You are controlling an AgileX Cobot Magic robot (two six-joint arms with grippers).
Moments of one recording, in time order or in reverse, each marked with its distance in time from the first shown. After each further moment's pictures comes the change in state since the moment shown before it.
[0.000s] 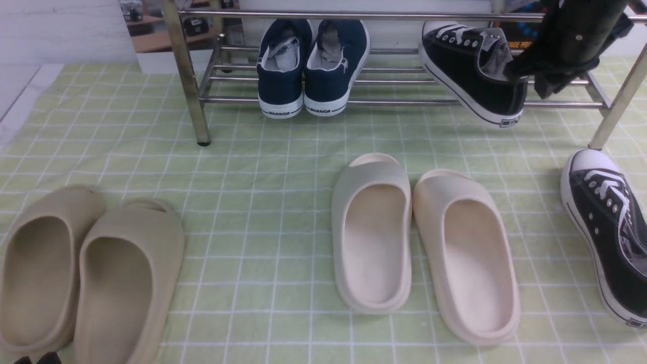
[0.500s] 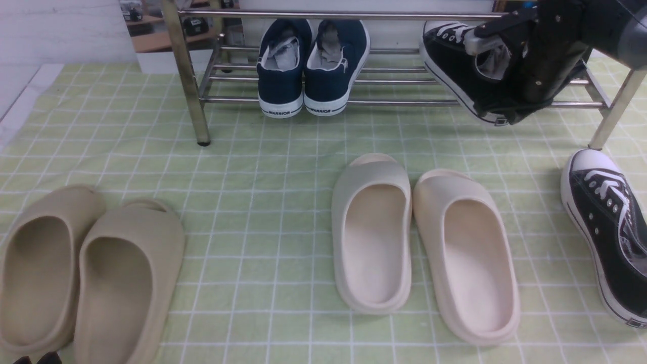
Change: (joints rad) right arm 0.014 0.094 0.074 0.022 -0.248 0.018; left arm 0.000 0.000 0.000 0.000 0.000 0.000
